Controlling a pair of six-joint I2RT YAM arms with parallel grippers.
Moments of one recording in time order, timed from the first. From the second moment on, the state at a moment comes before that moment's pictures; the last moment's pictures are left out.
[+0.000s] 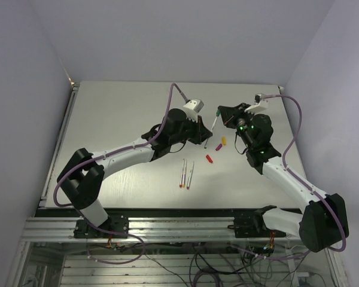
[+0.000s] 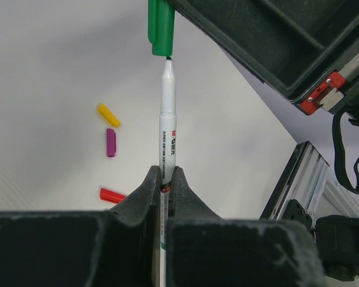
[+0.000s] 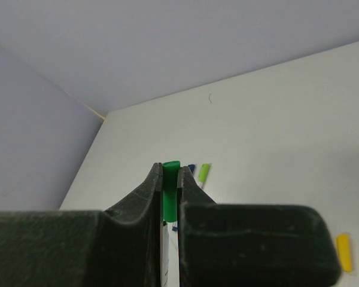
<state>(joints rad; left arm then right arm) -0.84 1.64 1.15 0.24 0.17 -0.47 0.36 1.16 0.73 0.43 0.04 0.58</state>
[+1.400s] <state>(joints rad) -0.84 1.66 1.15 0.26 0.16 -0.47 0.36 1.16 0.73 0.45 0.04 0.59</state>
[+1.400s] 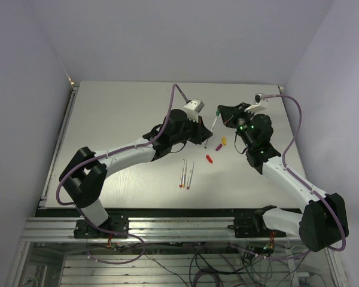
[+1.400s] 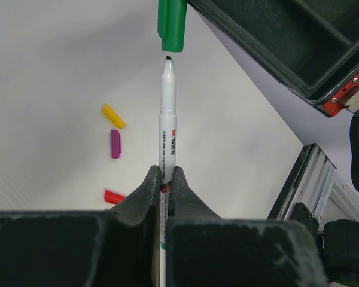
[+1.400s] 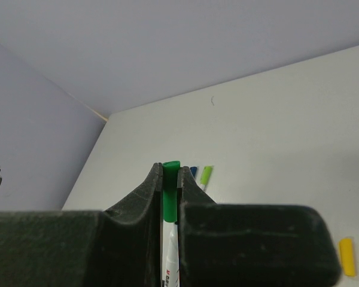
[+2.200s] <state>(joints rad) -0.84 1.66 1.15 0.26 0.16 -0.47 0.36 1.18 0.73 0.45 0.04 0.59</state>
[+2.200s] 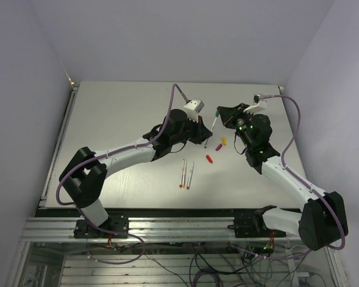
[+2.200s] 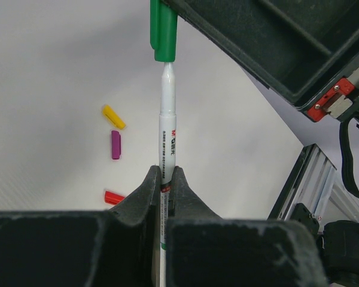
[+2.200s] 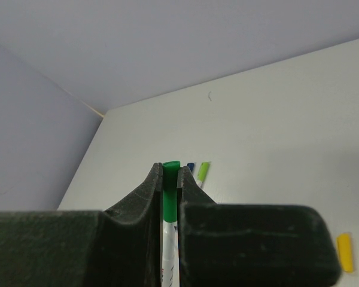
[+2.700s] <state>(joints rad) -0.84 1.66 1.15 0.26 0.15 -0.47 0.36 1.18 0.73 0.44 0.02 0.59</state>
